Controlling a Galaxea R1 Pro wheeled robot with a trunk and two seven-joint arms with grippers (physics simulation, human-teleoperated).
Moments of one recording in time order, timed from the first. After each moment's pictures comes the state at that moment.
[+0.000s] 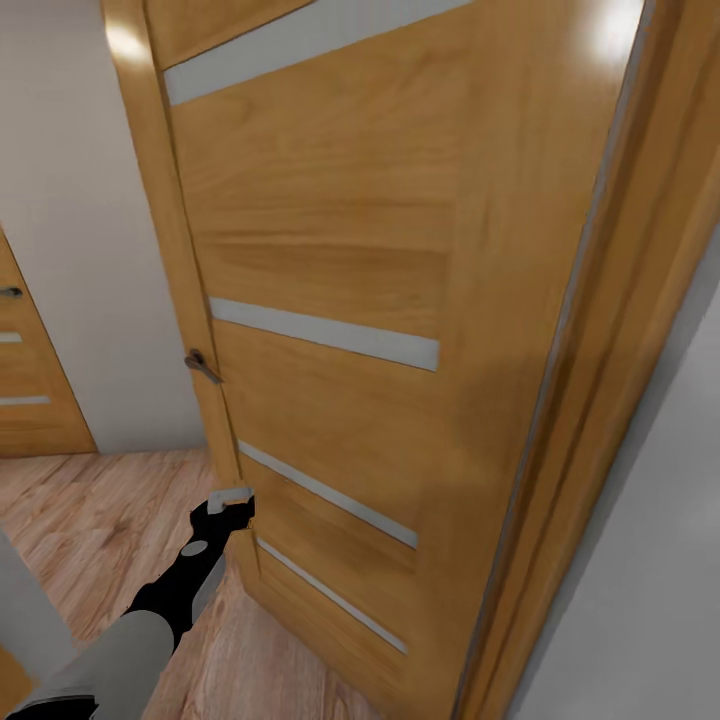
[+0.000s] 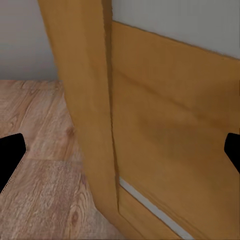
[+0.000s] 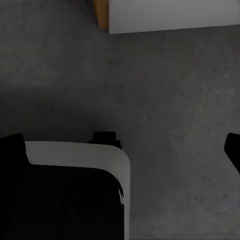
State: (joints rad) left arm -0.70 0.03 0.06 -0.46 0.01 -0.12 0.12; right arm -0.03 -0.06 0.01 -0.25 0.00 -0.15 0.00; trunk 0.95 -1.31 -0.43
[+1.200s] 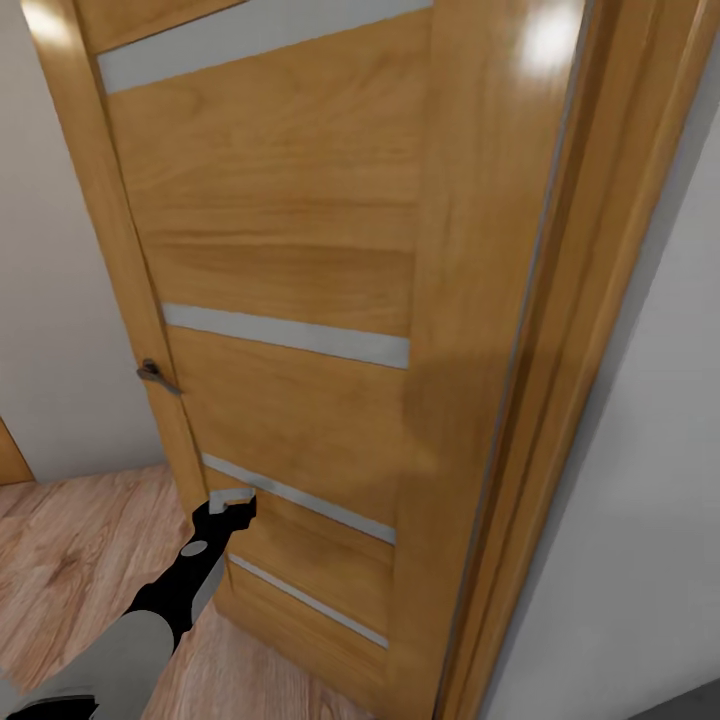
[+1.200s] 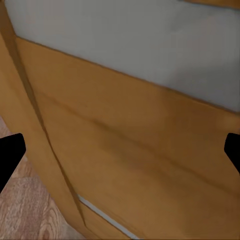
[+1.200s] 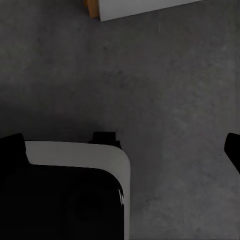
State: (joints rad) left arm -0.70 0.03 0.06 -0.46 0.01 -0.12 0.09; right arm -0.03 -0.06 0.01 -0.25 0.00 -0.15 0.00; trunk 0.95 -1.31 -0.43
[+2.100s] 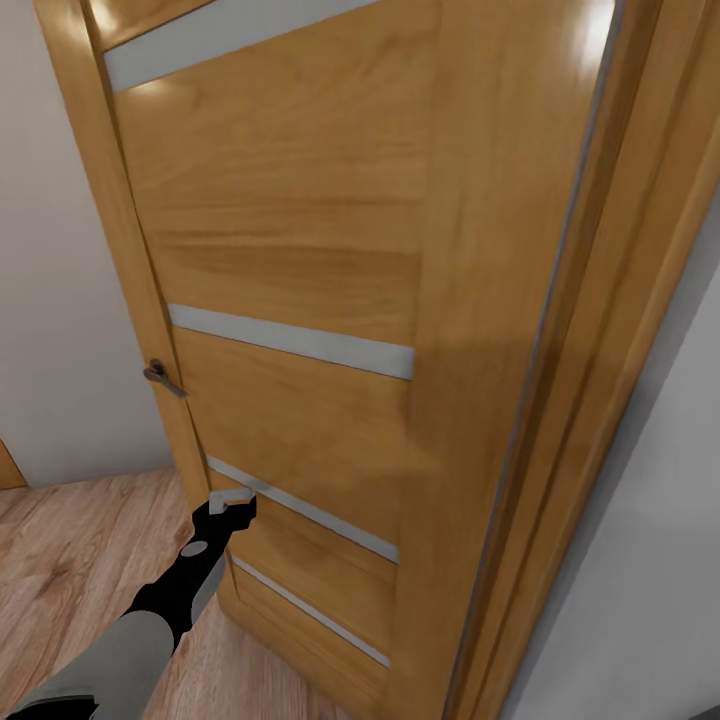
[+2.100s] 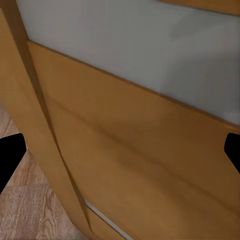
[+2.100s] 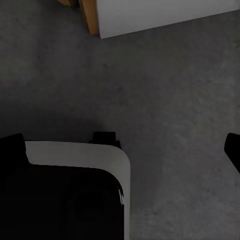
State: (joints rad) left arm -0.70 0.03 0.06 -0.46 0.01 -0.12 0.10; right arm -0.03 -0.06 0.01 -0.25 0.00 -0.15 0.00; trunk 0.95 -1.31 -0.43
